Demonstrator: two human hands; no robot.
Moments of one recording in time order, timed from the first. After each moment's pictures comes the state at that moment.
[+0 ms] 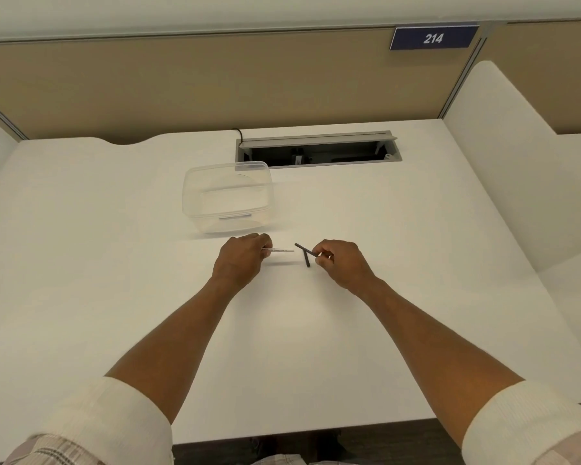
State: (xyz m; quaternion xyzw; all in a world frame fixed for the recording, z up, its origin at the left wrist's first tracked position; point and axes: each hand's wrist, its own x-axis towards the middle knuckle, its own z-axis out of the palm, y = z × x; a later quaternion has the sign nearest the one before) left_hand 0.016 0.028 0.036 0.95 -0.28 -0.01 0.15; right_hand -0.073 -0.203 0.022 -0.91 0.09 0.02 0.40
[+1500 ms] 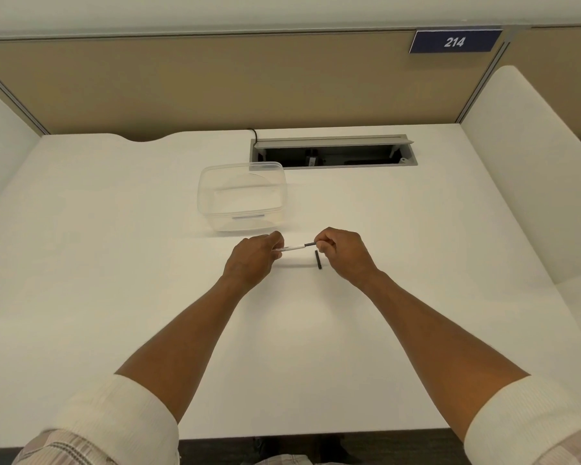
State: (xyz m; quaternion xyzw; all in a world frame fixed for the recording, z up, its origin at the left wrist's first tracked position) left_hand 0.014 0.031 0.041 0.94 -0.27 -0.04 0.19; right_hand -0.049 -0.187 0.042 -0.90 0.07 -0.03 0.43
